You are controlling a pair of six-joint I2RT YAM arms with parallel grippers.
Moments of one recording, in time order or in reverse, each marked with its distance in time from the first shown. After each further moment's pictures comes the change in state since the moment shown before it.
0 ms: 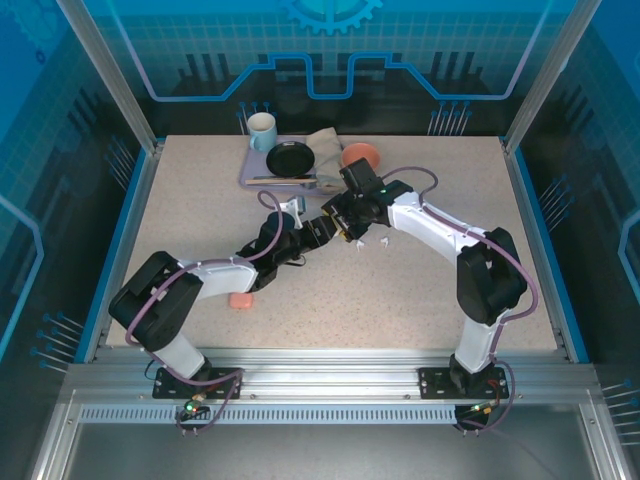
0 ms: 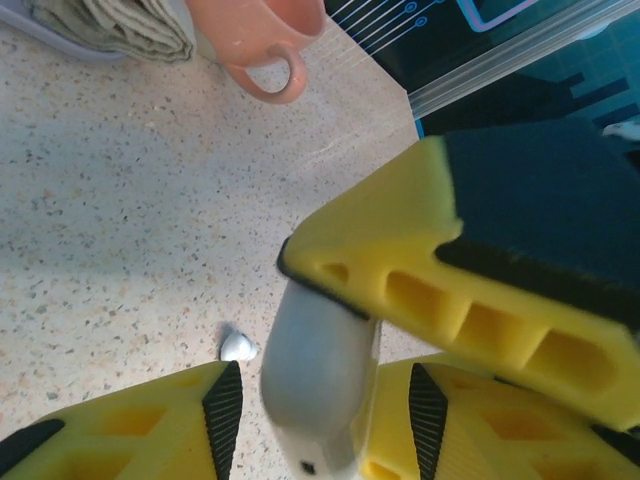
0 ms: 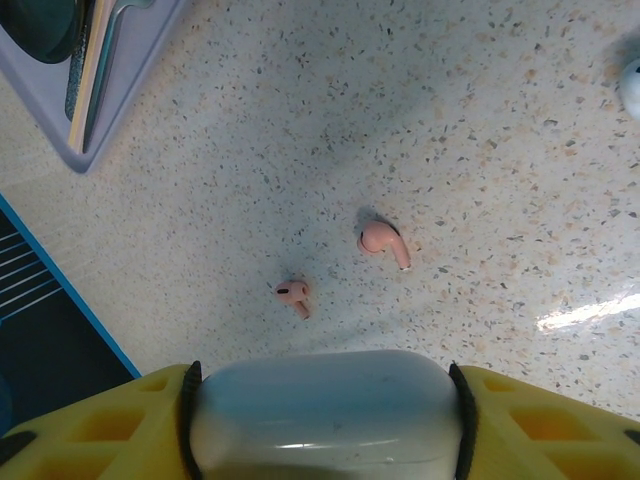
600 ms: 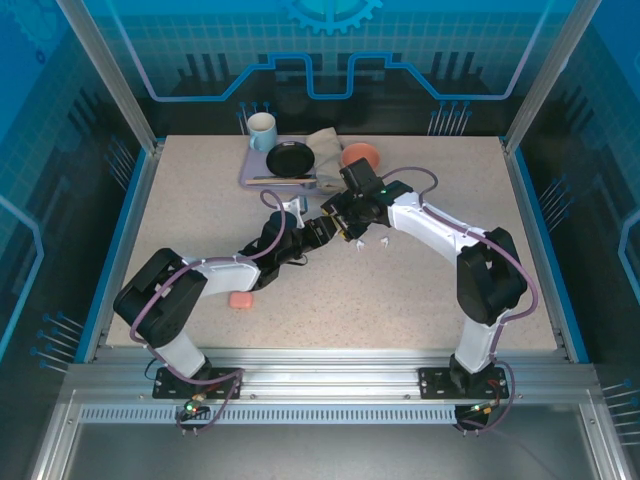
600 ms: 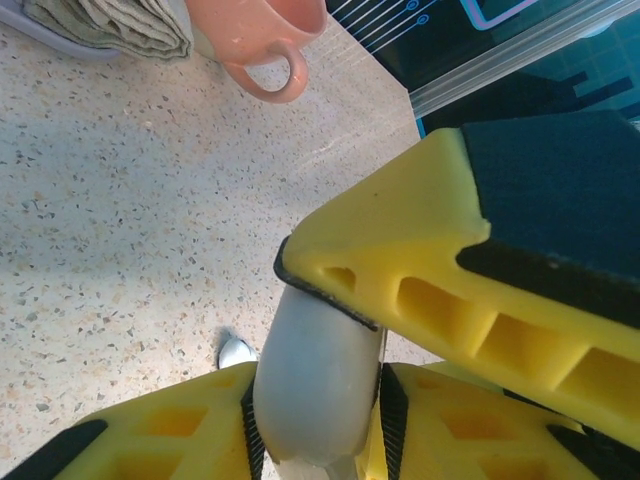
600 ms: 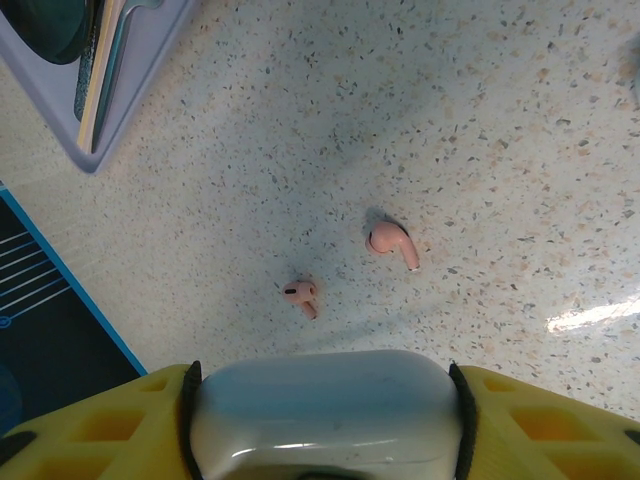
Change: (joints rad) left arm -0.002 0.027 0.013 0.013 0.000 -0.003; right arm 0.000 0.000 -0.005 0.018 -0.003 0.004
